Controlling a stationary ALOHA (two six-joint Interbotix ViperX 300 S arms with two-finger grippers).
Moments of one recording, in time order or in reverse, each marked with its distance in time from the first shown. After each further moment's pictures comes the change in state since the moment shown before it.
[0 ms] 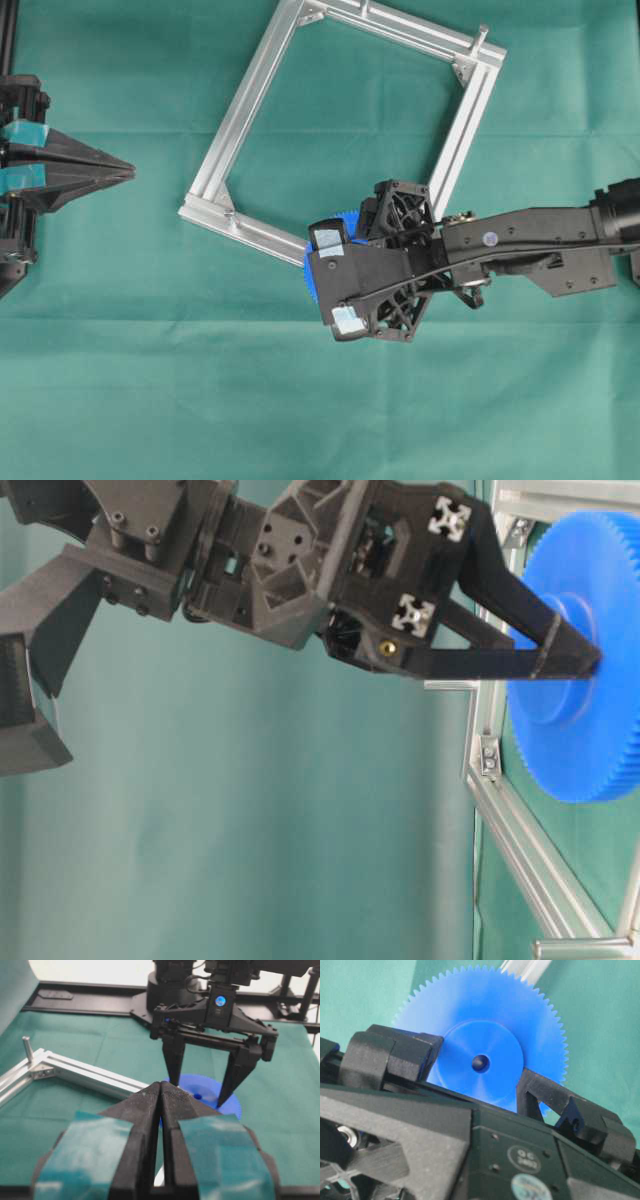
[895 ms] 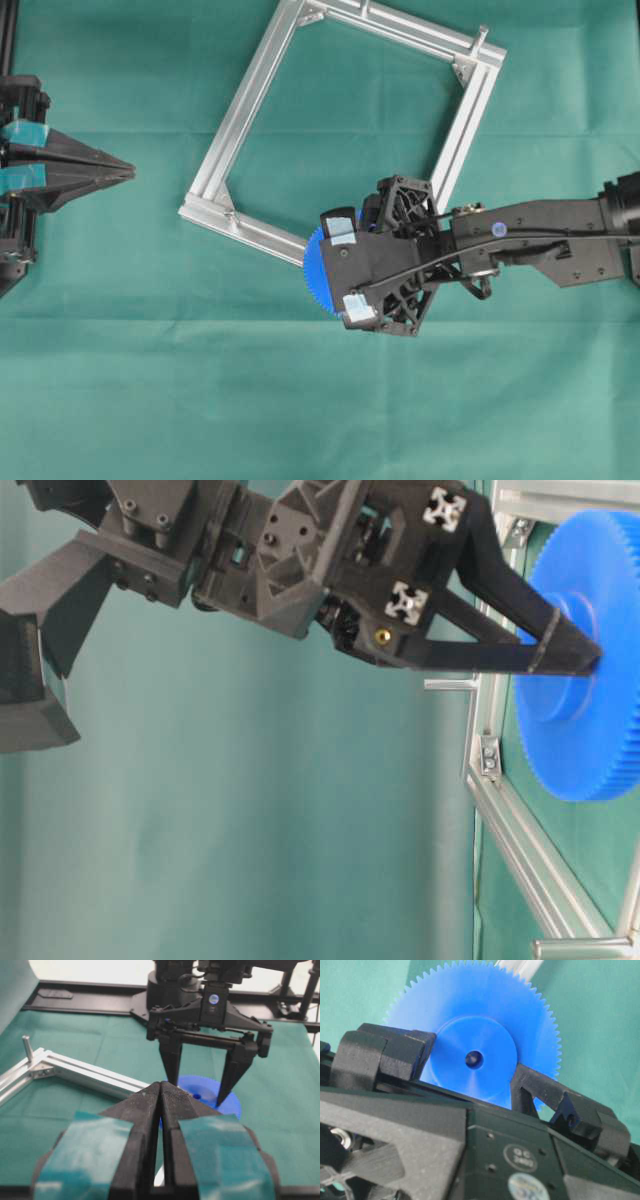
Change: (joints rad) left arm 0.000 0.000 0.000 -0.002 0.002 0.000; right arm -0.017 -0.023 0.044 0.002 -0.061 -0.006
